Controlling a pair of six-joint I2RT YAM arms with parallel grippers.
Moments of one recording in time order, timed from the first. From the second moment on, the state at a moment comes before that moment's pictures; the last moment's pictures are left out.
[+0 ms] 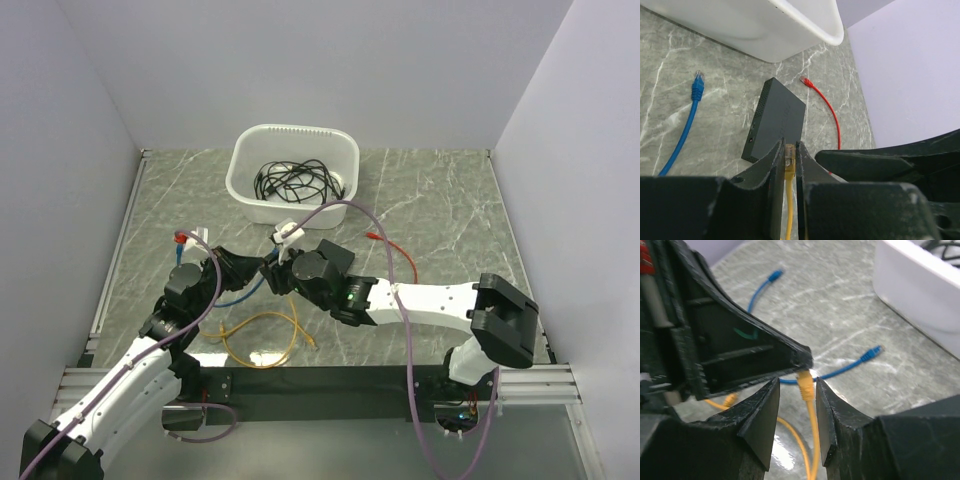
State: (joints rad) left arm -0.44 0.60 0.29 0.14 0.09 -0.88; right arm 1.18 1.54 0.98 0.29 0.34 0.27
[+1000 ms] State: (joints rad) left arm -0.44 0.60 0.29 0.14 0.08 -0.88; right arm 1.19 1.63 1.00 0.26 0.37 0.26
